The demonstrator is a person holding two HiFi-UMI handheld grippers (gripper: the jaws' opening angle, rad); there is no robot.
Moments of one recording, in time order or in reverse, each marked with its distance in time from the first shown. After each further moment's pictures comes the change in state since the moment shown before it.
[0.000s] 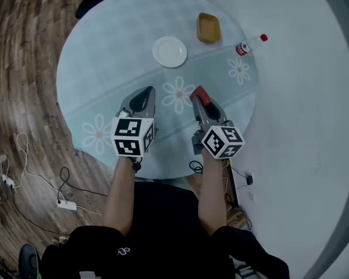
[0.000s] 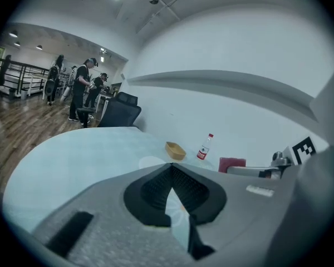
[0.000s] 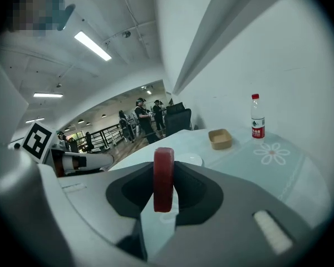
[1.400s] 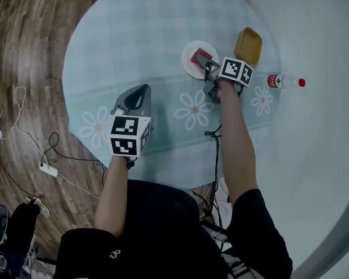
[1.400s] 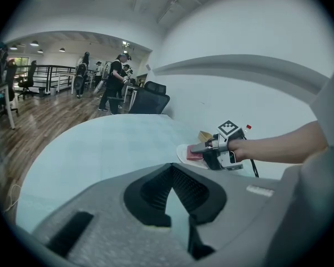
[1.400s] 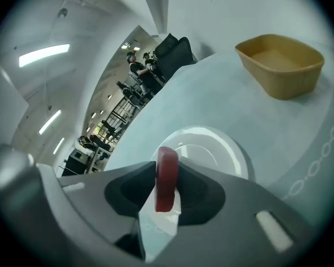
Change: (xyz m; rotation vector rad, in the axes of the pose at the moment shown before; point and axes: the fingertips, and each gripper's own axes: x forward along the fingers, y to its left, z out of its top) left arm 0.024 0.110 -0.033 -0.106 0.104 0.268; right arm 0.292 -0.062 -0.052 0.311 0.574 0.254
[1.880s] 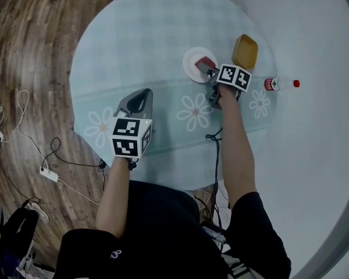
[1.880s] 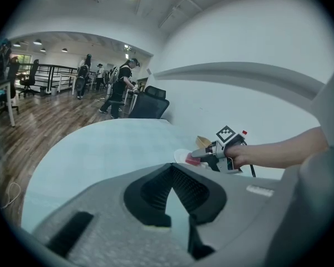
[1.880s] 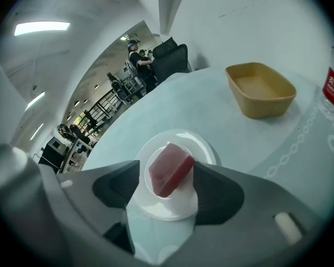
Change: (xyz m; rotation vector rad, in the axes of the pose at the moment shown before) left arm -0.029 -0.005 0.008 -0.016 -0.041 -0.010; right arm -0.028 -0.015 -0.004 -0.086 -0.018 -0.216
